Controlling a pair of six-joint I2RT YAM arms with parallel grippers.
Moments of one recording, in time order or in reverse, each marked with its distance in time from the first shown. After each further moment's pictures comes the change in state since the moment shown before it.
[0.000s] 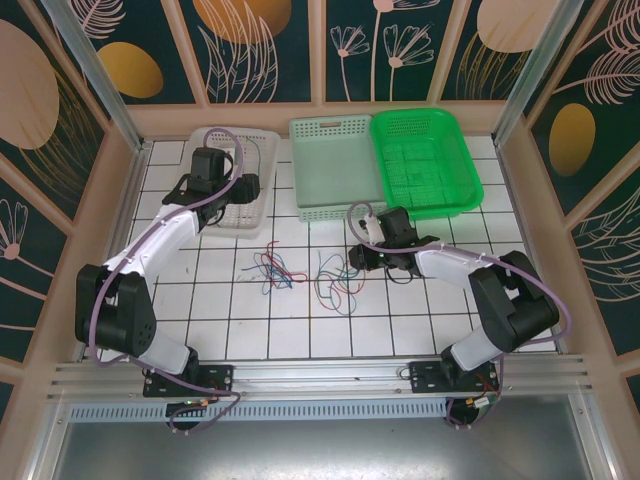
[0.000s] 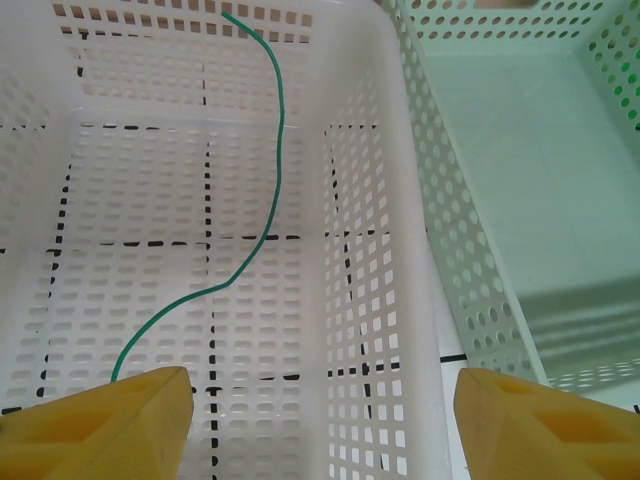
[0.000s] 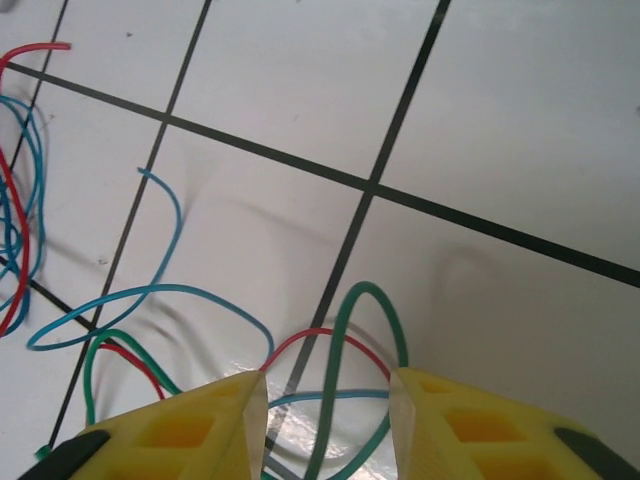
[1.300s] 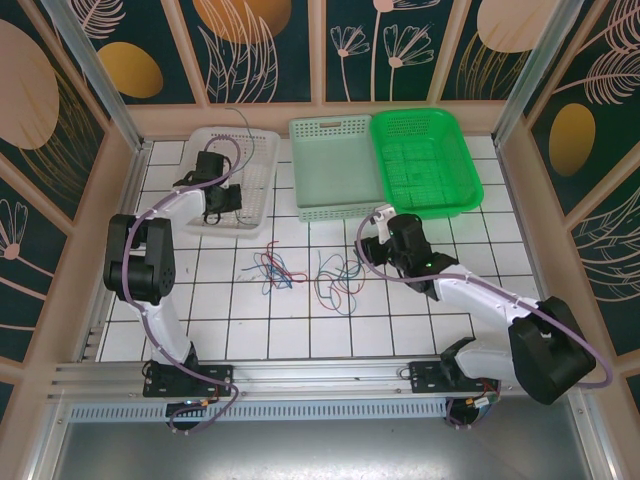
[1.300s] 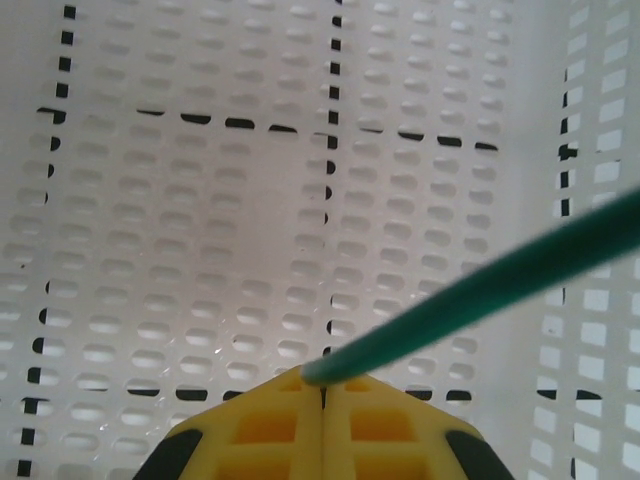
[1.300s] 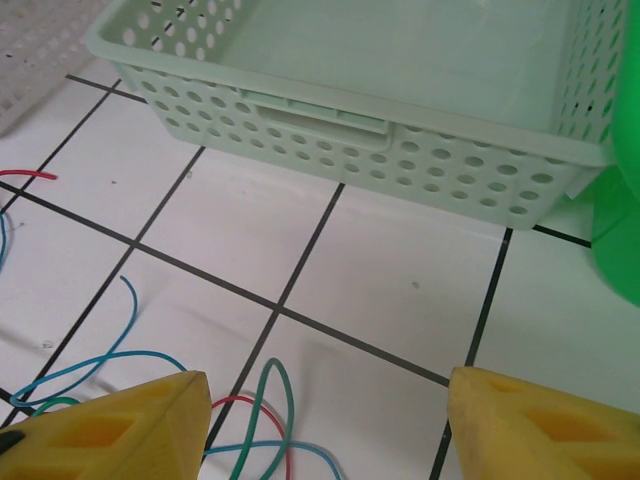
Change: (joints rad) left arm 0.124 0.358 0.125 -0.084 0.017 -0.008; right arm 0.066 -0.304 -0.127 0.122 0.356 -0.146
